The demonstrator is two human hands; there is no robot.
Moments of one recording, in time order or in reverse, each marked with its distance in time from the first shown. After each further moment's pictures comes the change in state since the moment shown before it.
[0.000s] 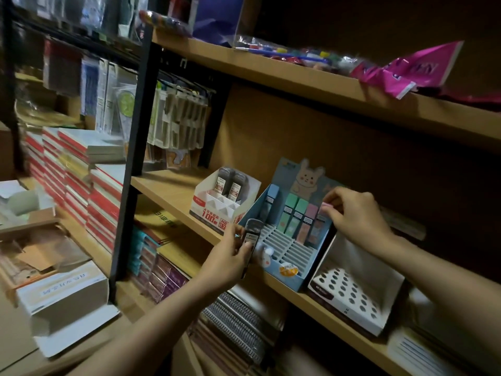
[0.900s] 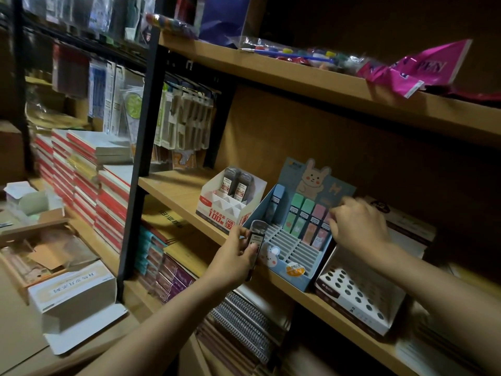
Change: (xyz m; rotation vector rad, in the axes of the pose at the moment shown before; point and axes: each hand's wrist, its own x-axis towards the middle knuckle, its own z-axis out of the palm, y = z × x) left_hand -0.003 0.000 0.000 -0.114 0.018 -0.082; right_hand -0.010 -0.004 0.020 -0.618 -0.028 -0.051
